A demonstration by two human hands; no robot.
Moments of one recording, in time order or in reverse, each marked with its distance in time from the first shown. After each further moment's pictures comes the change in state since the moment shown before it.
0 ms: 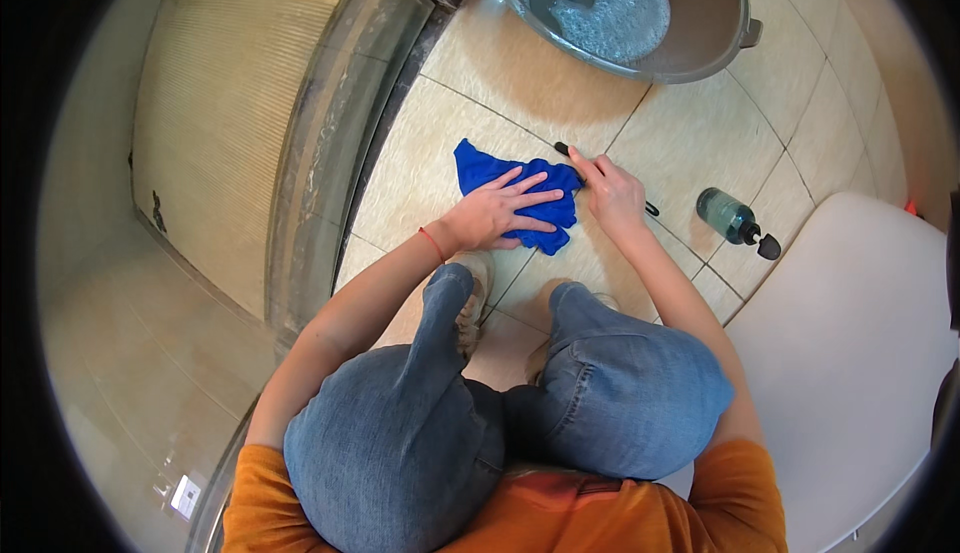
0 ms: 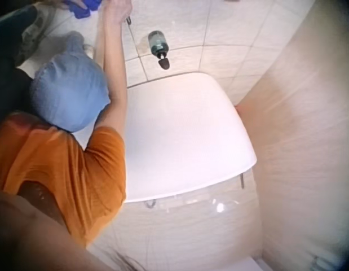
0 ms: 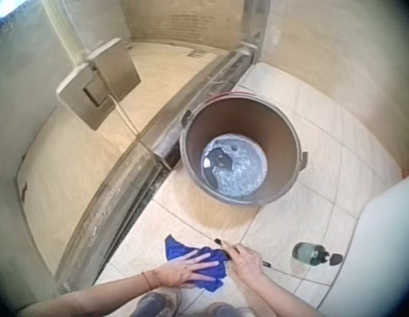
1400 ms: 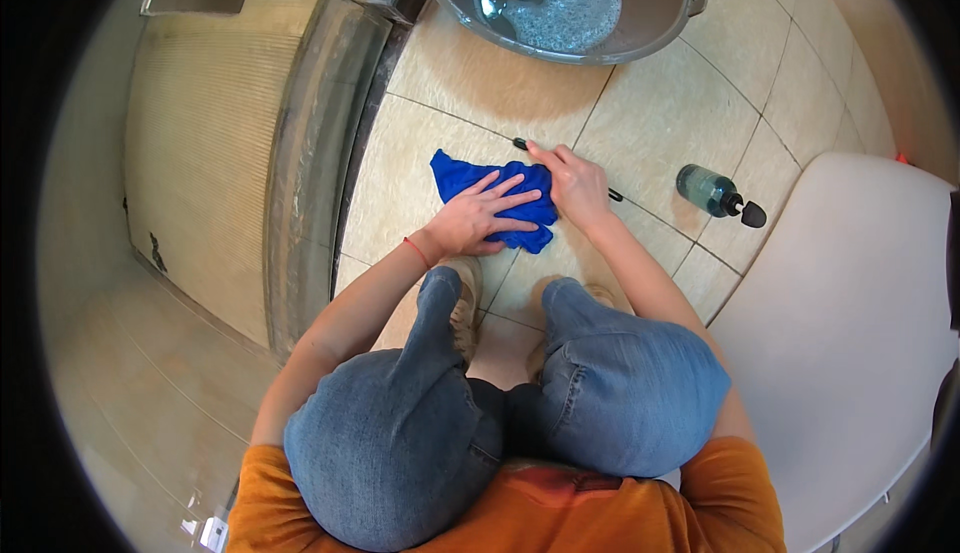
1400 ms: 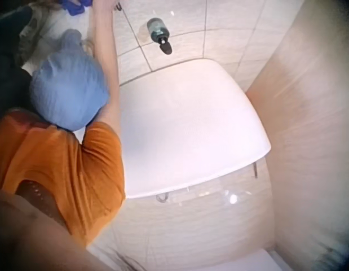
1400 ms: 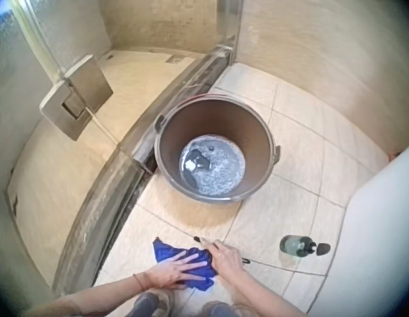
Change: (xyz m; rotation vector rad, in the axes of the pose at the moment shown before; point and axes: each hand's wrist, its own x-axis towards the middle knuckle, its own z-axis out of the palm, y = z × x) left_hand 0.004 0.003 -0.002 -0.049 -0.001 0.010; right_hand -0.003 -0.005 0.015 0.089 0.094 0.091
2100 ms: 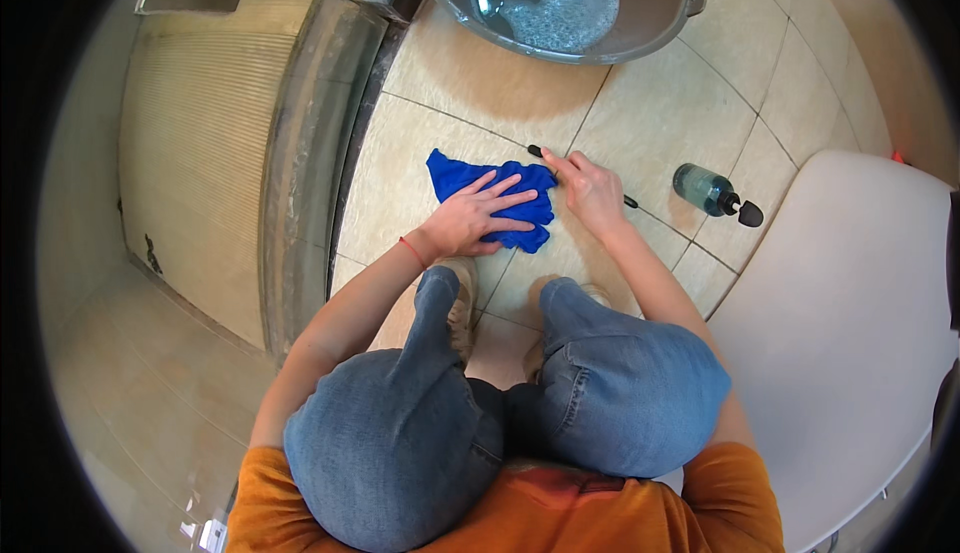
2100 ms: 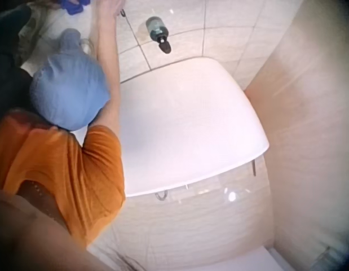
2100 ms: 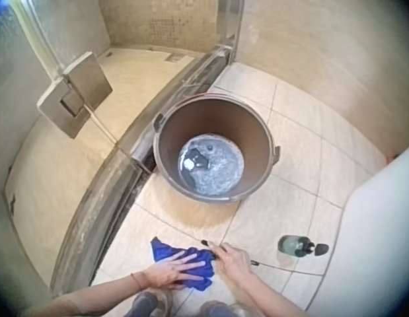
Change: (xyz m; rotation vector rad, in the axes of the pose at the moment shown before) left_hand -0.002 0.002 -0.003 -0.001 0.005 0.007; right_hand -0.014 0.008 -0.021 -0.036 -0.061 0.015
